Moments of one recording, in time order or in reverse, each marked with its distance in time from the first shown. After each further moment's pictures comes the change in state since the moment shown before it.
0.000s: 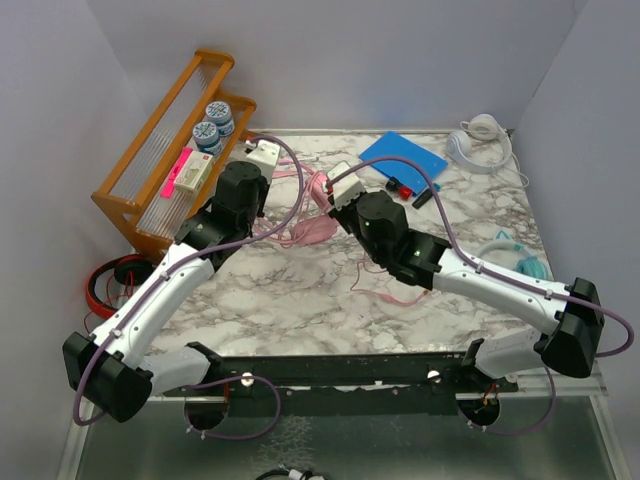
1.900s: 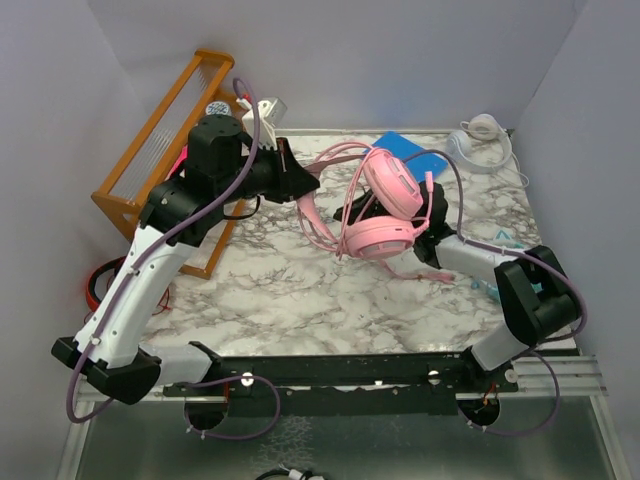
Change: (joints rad) left arm -0.036 0.093 0.536 -0.353 0.789 -0.575; right arm -0.534 0.202 -0.335 0.743 -1.277 0.652
